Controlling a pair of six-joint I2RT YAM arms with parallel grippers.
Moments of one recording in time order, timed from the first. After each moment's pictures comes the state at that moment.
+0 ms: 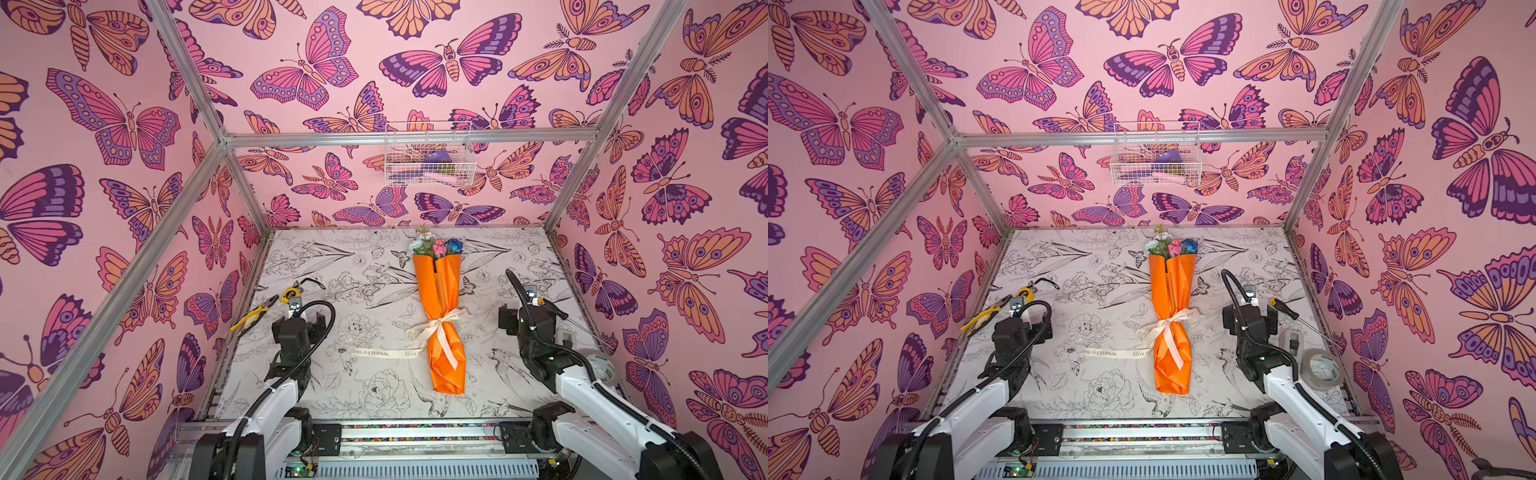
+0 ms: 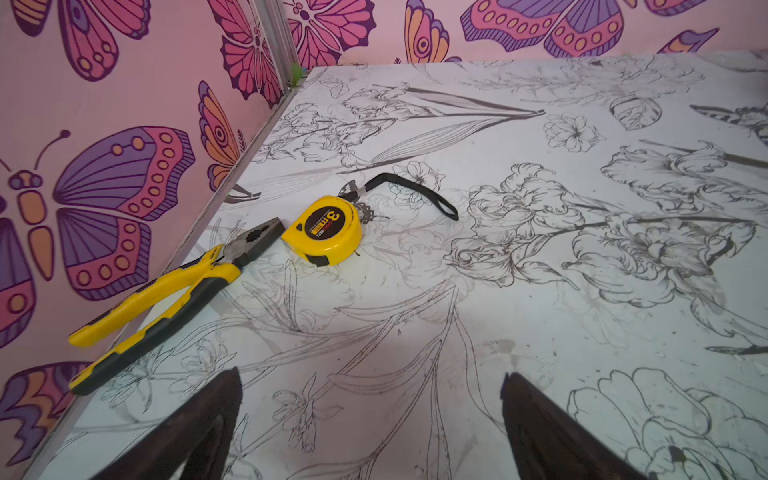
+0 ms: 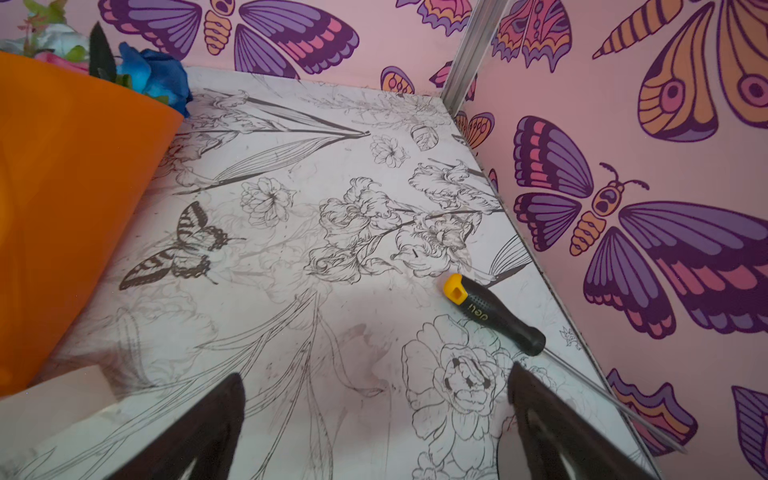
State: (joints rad) left arm 0.00 1.03 0.18 0.43 -0.21 0.01; right arm 0.27 0.94 0.33 0.15 0.53 0.03
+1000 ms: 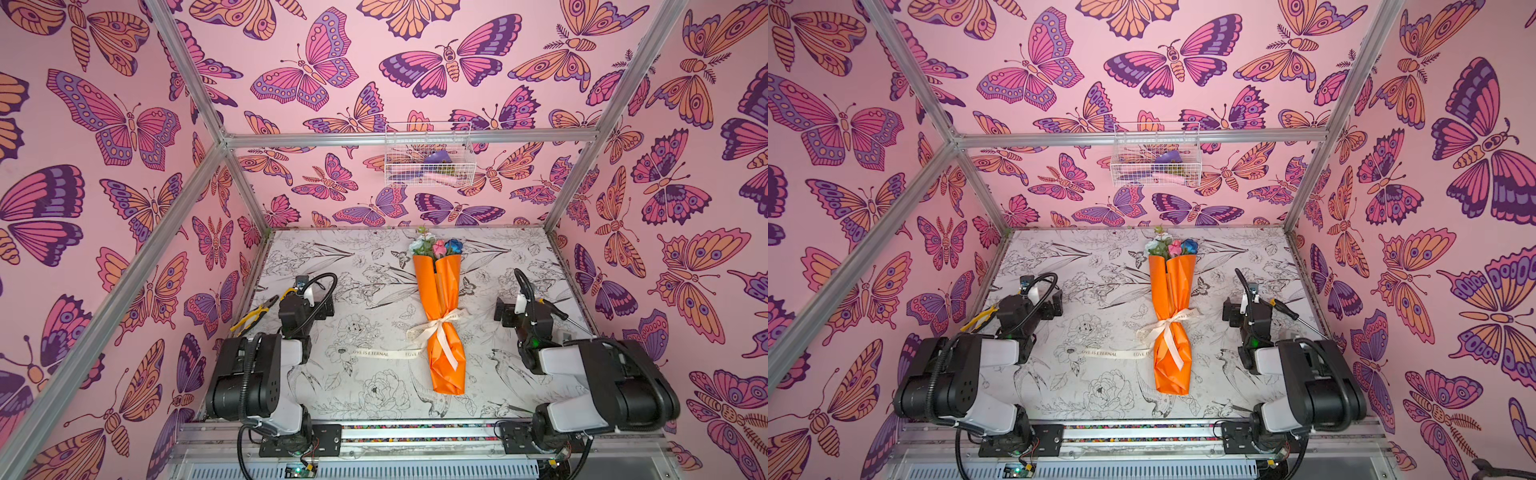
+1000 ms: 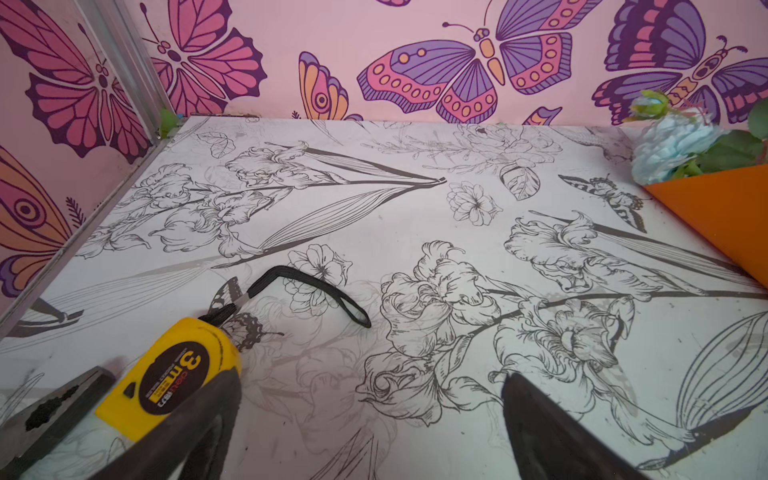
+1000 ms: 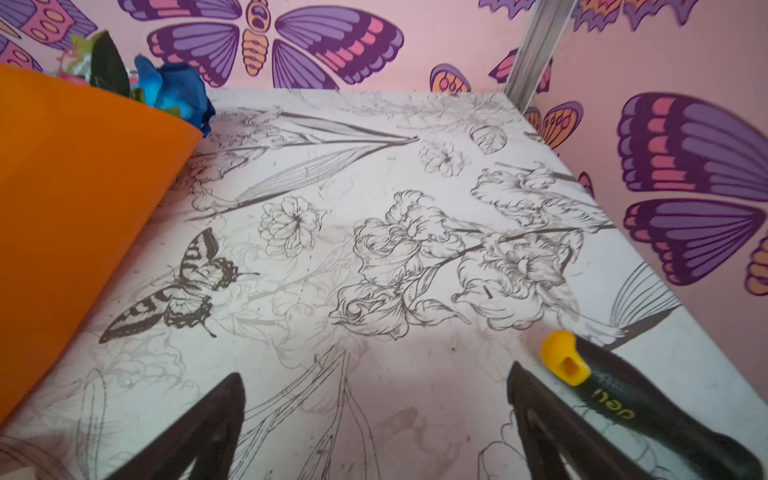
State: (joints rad) left arm 0.07 1.54 0.37 0.82 0.13 0.00; right arm 0.07 1.52 0.26 0.87 0.16 0.00
